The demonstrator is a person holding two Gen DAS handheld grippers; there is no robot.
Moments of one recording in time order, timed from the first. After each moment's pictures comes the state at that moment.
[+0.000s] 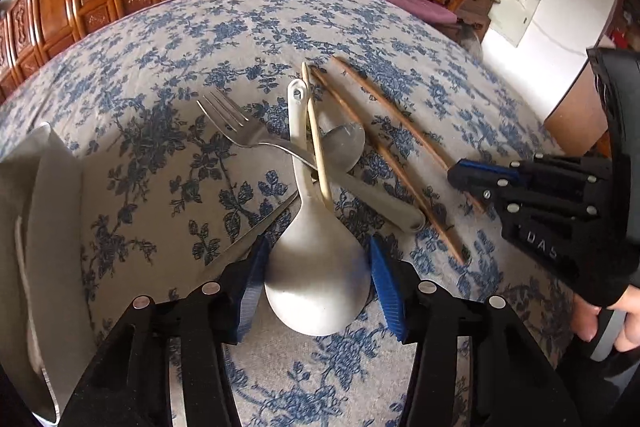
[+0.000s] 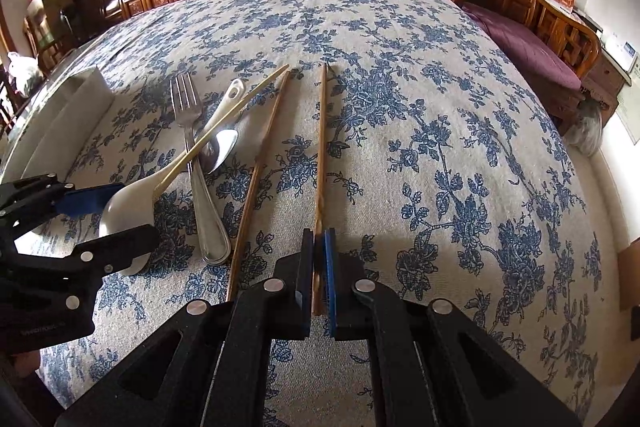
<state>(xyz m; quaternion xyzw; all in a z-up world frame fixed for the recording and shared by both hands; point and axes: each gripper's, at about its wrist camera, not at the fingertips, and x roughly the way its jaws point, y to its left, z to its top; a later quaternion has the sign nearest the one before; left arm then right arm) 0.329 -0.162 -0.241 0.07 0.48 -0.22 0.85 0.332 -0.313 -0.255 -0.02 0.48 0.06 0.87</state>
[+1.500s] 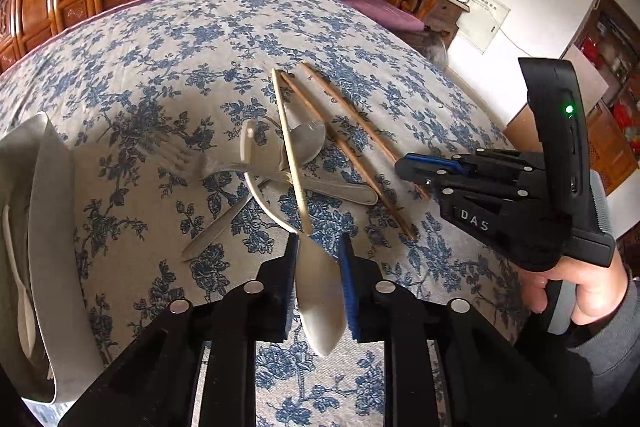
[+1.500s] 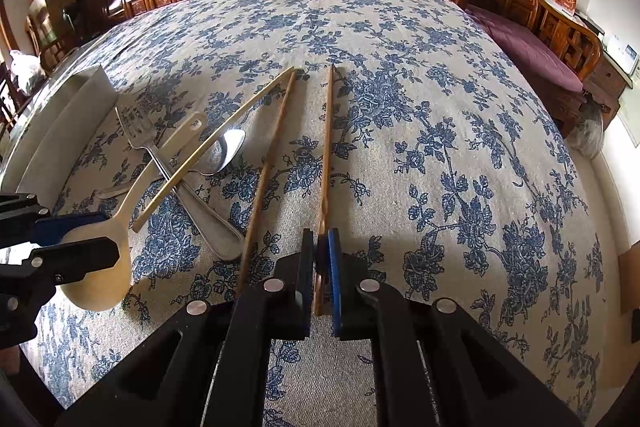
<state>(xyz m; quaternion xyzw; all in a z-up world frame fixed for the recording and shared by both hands) 0.312 -0.144 -0.222 0.02 0.48 -0.28 0.83 0.331 -0.309 -0.255 -0.02 0.48 0.07 0.87</state>
